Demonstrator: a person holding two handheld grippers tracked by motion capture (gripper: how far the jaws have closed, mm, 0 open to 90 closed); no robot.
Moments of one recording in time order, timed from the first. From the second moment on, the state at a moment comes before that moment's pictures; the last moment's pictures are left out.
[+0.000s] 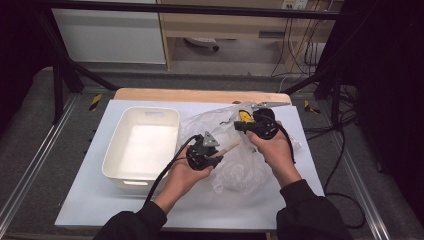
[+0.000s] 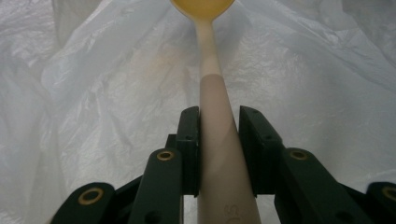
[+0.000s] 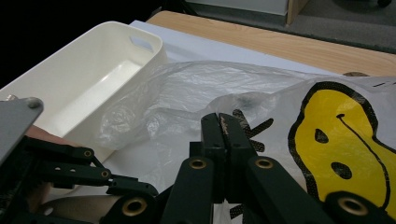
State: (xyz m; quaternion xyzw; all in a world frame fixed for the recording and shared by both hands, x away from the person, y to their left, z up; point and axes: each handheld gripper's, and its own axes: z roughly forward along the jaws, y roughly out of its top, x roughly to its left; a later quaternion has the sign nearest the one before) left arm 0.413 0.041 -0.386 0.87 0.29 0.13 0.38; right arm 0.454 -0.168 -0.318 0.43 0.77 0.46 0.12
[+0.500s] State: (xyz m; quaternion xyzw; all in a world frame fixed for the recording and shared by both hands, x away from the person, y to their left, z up) left arm 0.420 0.026 -0.406 0.86 0.29 0.15 0.39; right arm 0.450 -0.170 -0.311 0.42 0.77 0.47 0.12
